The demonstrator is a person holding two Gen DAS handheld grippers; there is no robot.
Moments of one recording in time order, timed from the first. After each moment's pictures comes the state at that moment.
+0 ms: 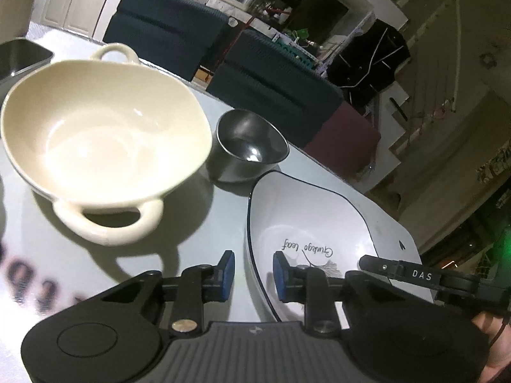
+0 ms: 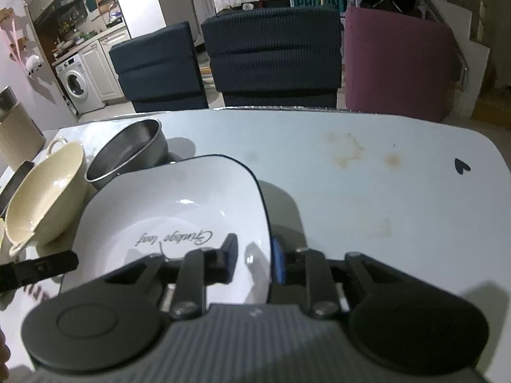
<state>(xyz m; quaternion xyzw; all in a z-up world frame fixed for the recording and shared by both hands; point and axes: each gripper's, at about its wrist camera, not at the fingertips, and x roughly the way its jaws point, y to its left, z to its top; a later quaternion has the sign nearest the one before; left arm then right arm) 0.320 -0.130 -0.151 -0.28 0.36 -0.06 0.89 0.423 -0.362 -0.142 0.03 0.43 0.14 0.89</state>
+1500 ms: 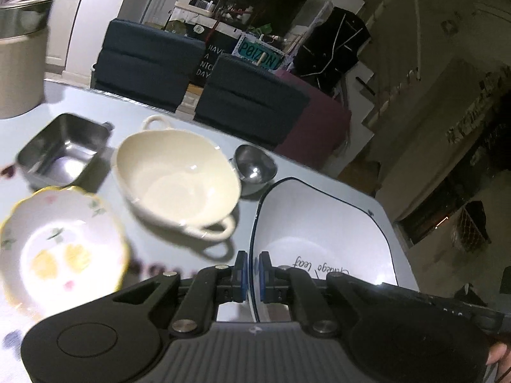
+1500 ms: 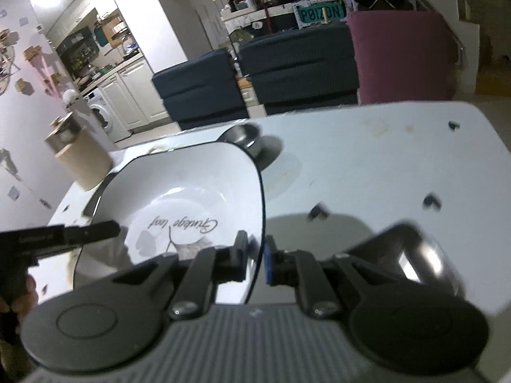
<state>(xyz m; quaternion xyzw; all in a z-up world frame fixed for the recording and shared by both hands) 0.220 -0.040 -0.052 -0.20 0.38 -0.12 0.90 0.263 -0.305 -0.064 0.11 0.41 0.16 0.89</state>
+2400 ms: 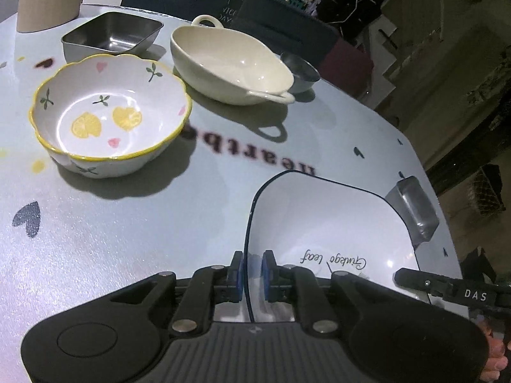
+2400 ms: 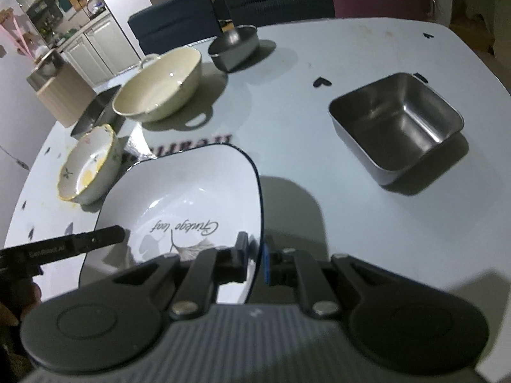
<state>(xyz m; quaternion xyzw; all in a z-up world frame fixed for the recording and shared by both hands) 0.162 -0.025 -0.138 -0.19 0.47 -0.10 0.86 0.177 -0.262 -0.116 0.09 0.51 0.09 0.85</state>
